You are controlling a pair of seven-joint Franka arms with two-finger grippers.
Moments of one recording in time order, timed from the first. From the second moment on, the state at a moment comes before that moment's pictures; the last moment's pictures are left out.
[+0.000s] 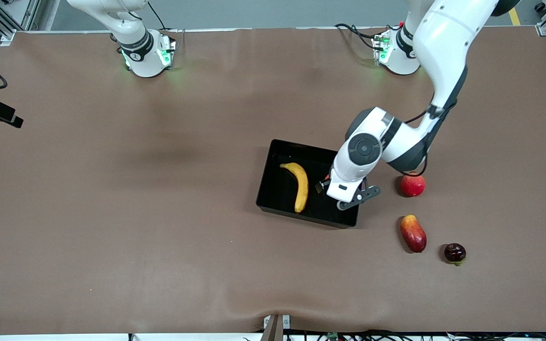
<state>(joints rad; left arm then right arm) -0.22 0.62 -0.37 -1.70 0.22 2.18 -1.07 -0.03 0.04 -0.10 -1.49 0.04 1.44 0.05</state>
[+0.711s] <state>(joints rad) -0.23 0.67 -0.37 -1.66 0.26 2.15 -1.08 0.04 0.18 -0.09 -1.49 0.04 1.62 0.05</state>
